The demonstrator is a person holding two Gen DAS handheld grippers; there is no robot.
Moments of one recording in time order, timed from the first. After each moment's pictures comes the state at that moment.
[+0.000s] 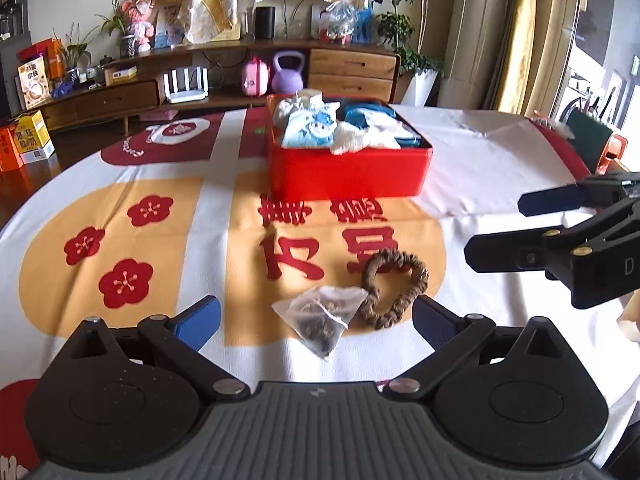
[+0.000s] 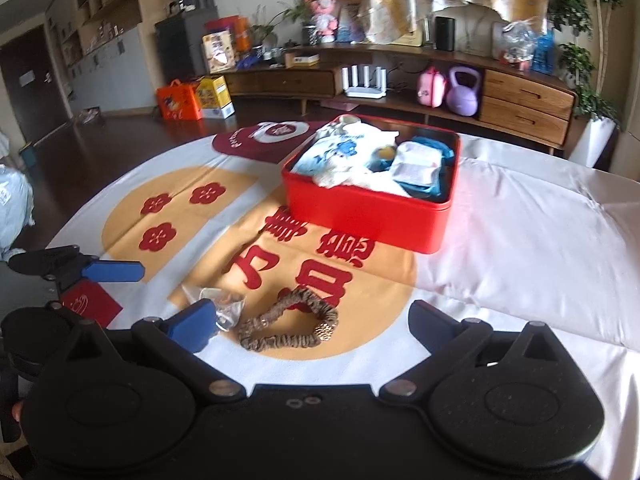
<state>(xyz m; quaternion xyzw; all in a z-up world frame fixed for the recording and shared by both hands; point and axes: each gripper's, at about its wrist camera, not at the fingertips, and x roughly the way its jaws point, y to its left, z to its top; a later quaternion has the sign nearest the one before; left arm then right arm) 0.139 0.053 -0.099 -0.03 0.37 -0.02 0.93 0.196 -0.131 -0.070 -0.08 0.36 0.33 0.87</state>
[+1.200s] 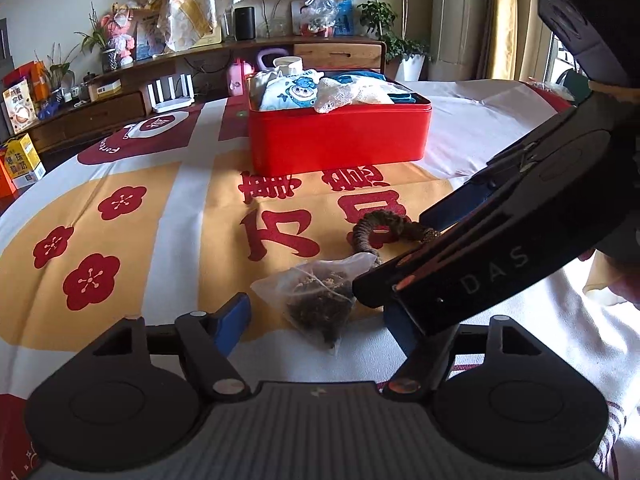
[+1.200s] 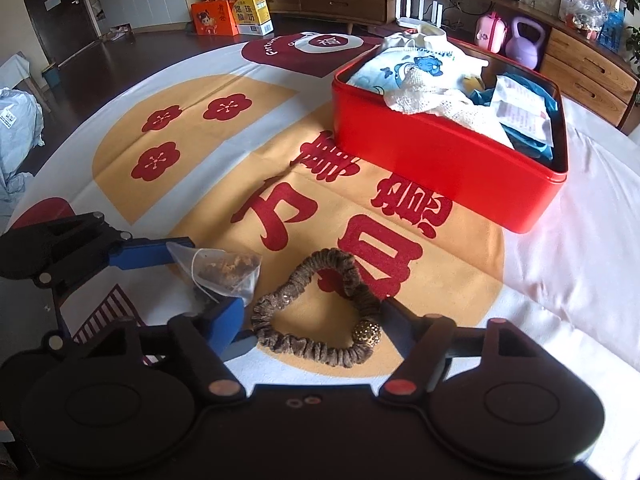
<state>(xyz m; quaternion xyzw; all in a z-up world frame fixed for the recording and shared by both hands) 0.155 0.041 -0.144 0.01 0.36 -0.03 0.93 0.239 -0.069 -0.122 -0.16 0.45 0.37 0.80</state>
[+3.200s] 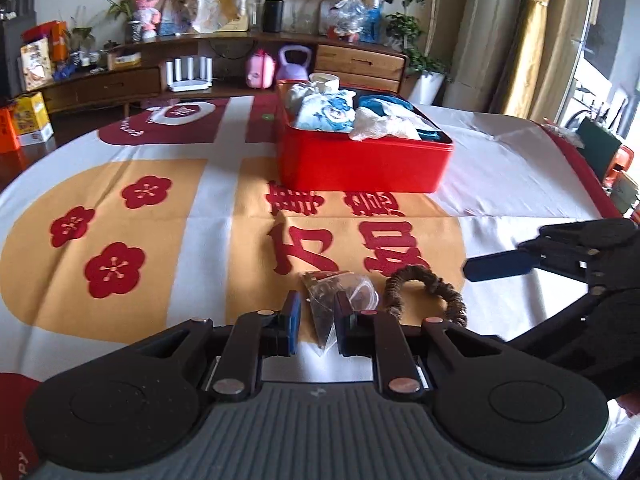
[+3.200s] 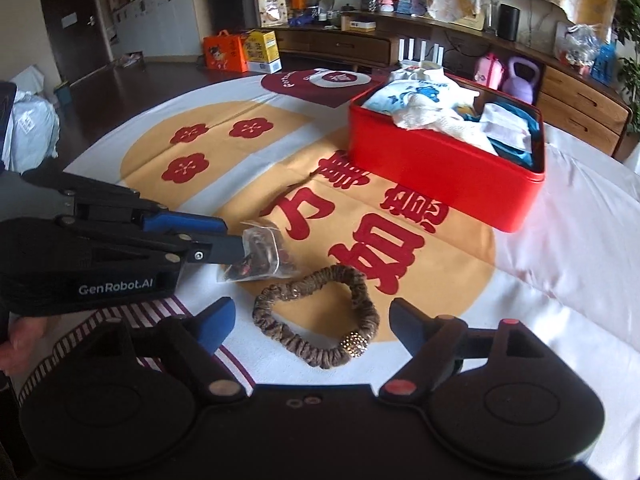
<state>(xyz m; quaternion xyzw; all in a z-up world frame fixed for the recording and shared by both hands) 0.153 0.067 -0.120 -0.06 0.37 -0.02 0.93 0.196 -0.090 -0.120 -0.15 0.38 0.38 0.83</state>
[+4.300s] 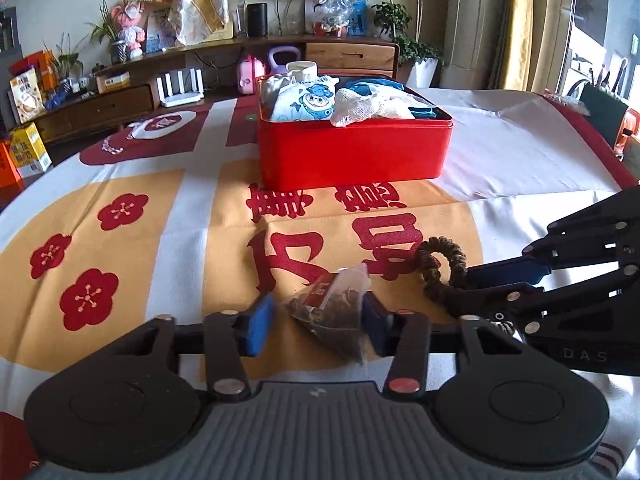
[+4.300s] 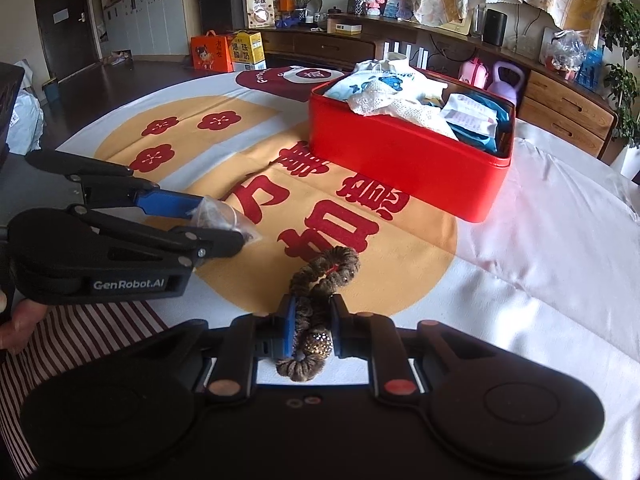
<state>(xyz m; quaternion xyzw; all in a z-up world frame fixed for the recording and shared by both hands) 0.177 0.043 -0.139 0.00 0.36 -0.01 0.93 0.207 -0.115 -0.131 -0.16 0.37 0.36 0.84</state>
